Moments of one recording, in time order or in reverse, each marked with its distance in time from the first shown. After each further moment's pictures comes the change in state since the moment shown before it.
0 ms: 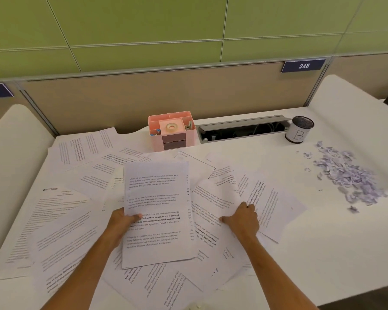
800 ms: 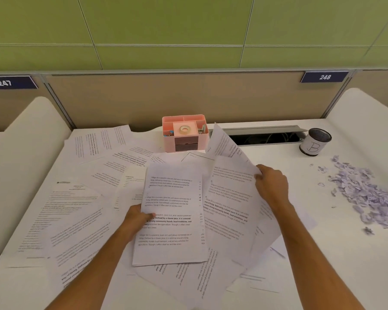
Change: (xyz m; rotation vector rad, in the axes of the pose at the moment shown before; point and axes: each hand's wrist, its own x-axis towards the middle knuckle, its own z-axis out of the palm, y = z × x) left_hand 0.009 0.001 0.017 0.093 -0.031 -0.037; right_hand 0.053 -0.039 -0.123 0.001 0.243 -0.483
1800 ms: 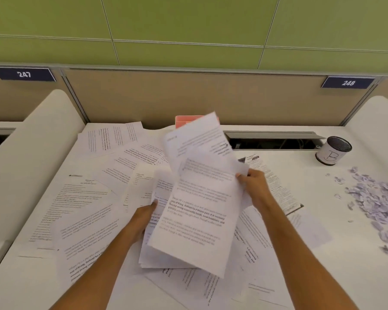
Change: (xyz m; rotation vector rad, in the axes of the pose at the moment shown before) left_hand 0.000 -0.001 -0.008 -0.152 -0.068 -0.128; right_hand 0.012 -0.066 0.034 0.959 -0.214 0.310
